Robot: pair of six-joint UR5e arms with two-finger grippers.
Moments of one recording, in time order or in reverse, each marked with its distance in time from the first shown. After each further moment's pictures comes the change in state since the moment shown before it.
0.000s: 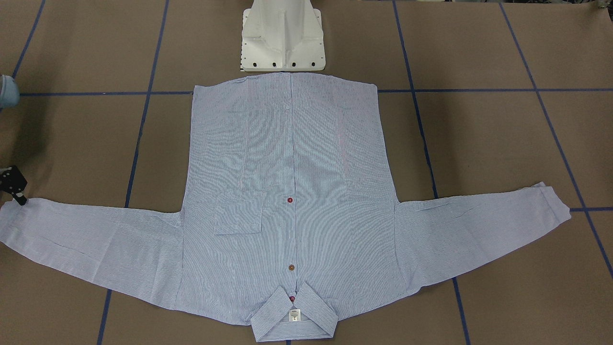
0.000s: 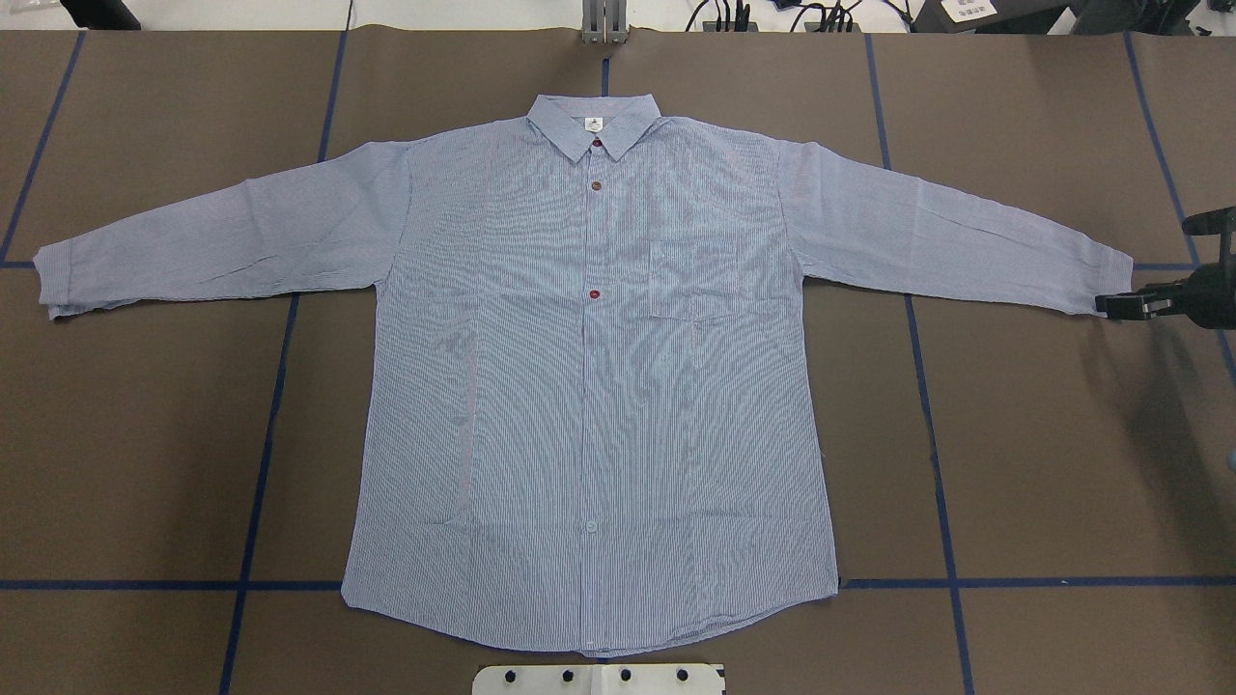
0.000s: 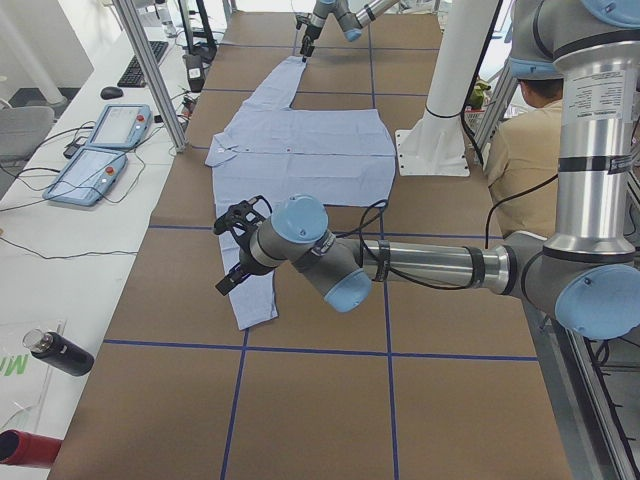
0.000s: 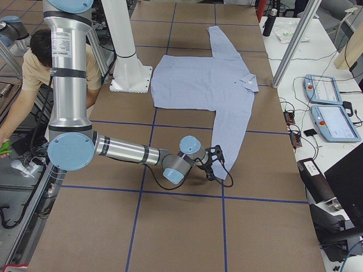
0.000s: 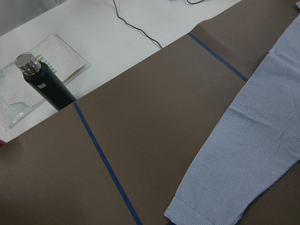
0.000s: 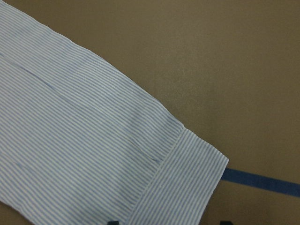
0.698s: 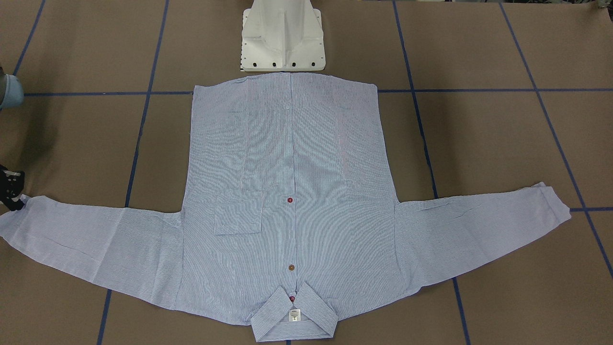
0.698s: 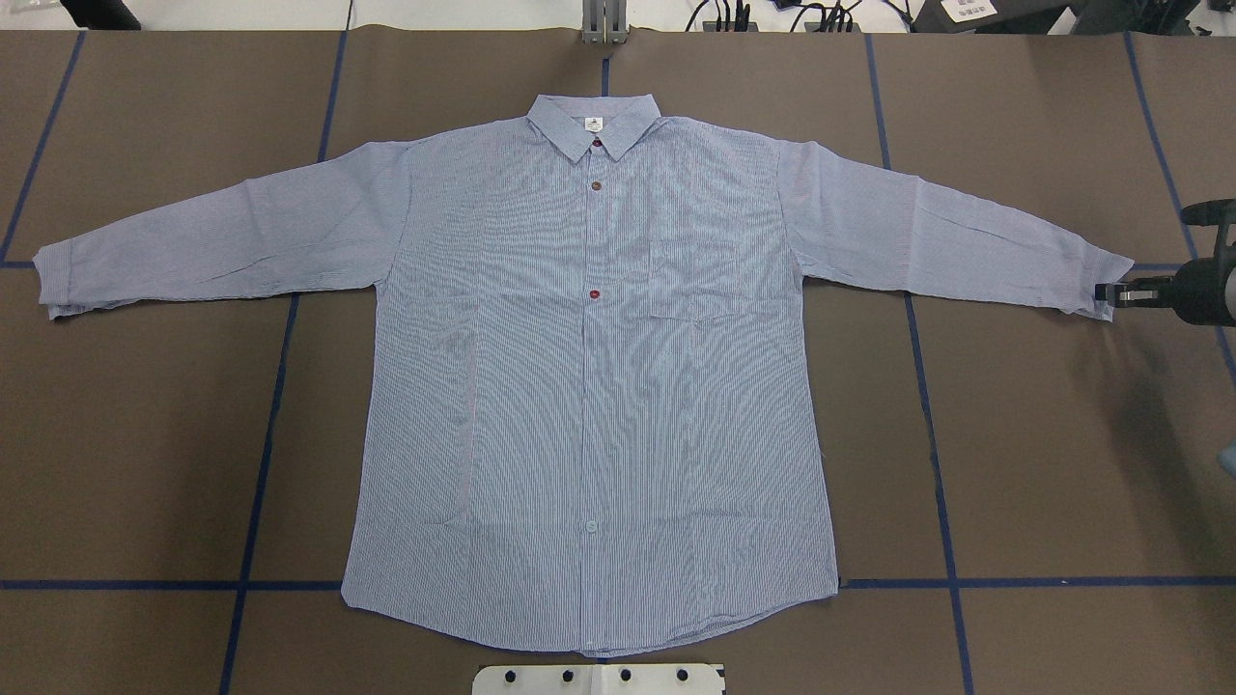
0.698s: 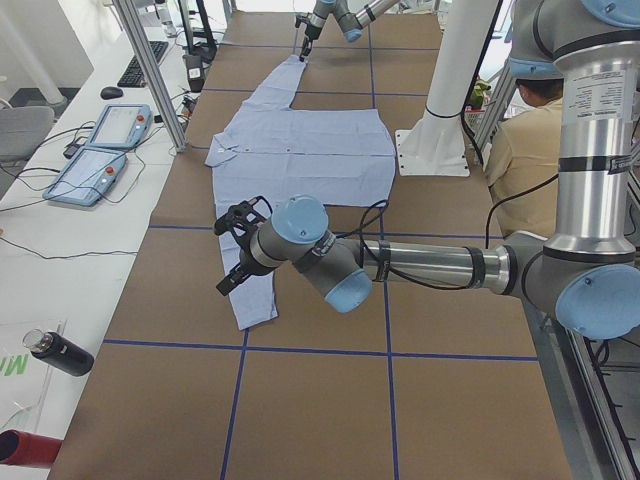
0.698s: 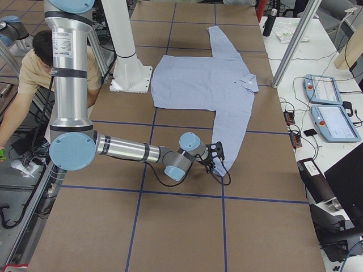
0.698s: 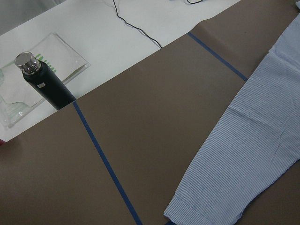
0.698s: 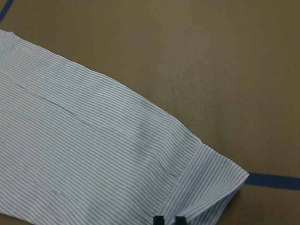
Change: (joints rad) left arm 0.000 0.002 0.000 0.000 -0.001 0.000; right arm -0.012 0.005 0.038 0.029 0.006 0.148
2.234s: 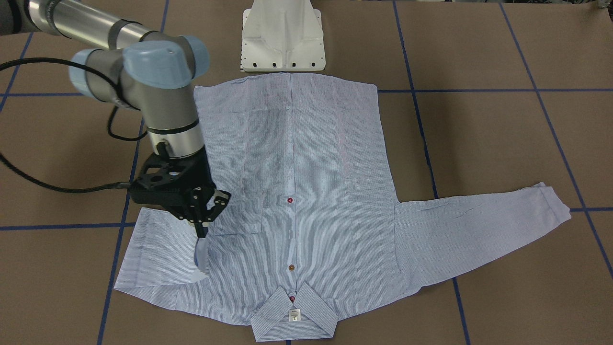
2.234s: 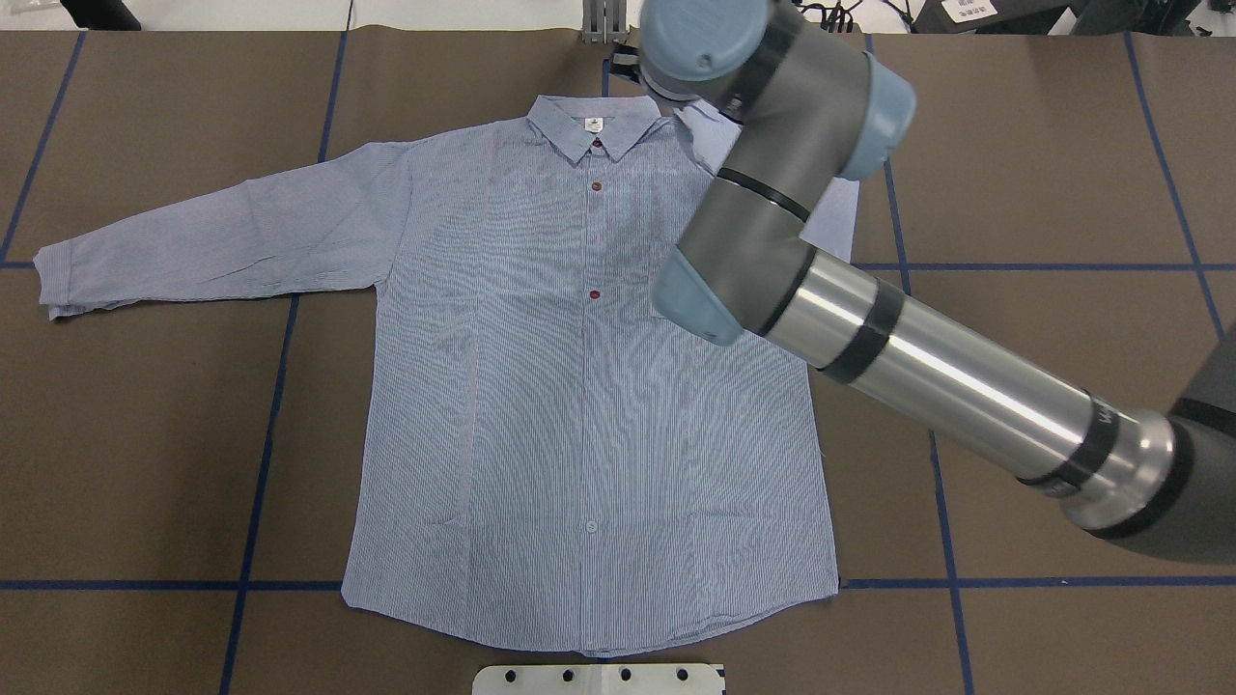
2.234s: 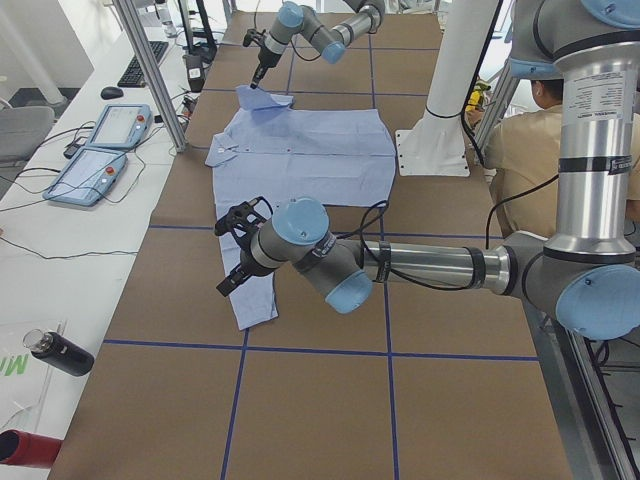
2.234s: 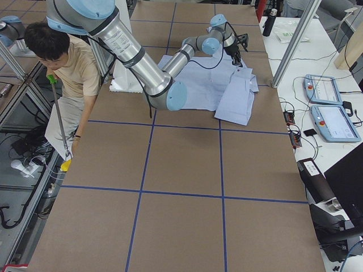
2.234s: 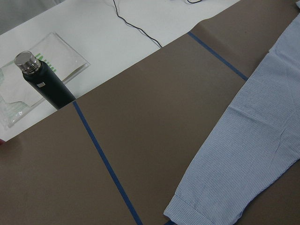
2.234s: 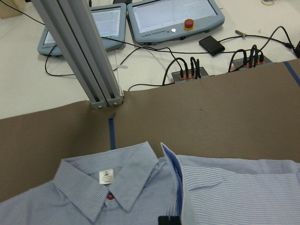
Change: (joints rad) left arm 0.000 0.001 0.000 -0.001 0.000 -0.001; right arm -0.300 1.020 0.019 -1.052 -0.459 0.480
